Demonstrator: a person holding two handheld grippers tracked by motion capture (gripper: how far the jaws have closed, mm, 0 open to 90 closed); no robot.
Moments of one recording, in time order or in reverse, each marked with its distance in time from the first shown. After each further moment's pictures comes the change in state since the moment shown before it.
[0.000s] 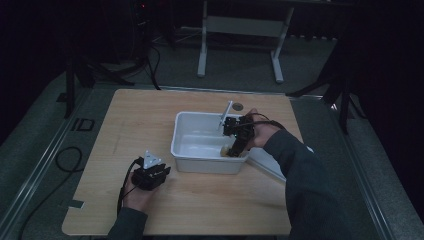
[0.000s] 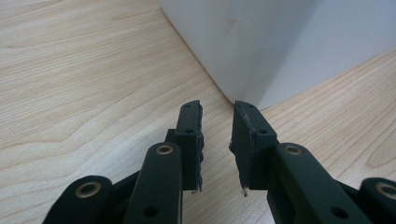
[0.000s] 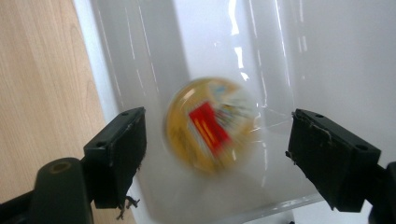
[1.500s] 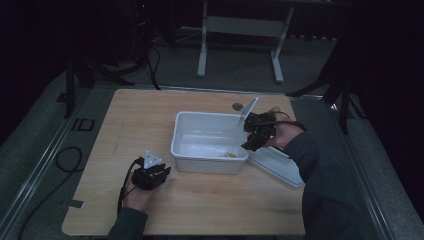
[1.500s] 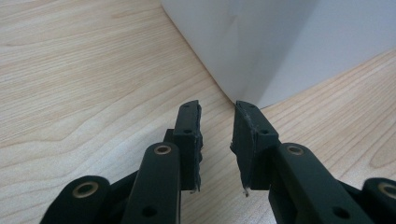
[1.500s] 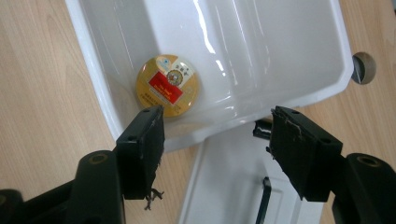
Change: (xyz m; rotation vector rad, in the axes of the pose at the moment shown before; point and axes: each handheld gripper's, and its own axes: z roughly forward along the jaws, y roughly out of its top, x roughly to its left) left arm 0.000 0.000 0.001 0.003 0.003 -0.001; right arm -0.004 -0.047 -0.035 -0.070 -0.098 0.074
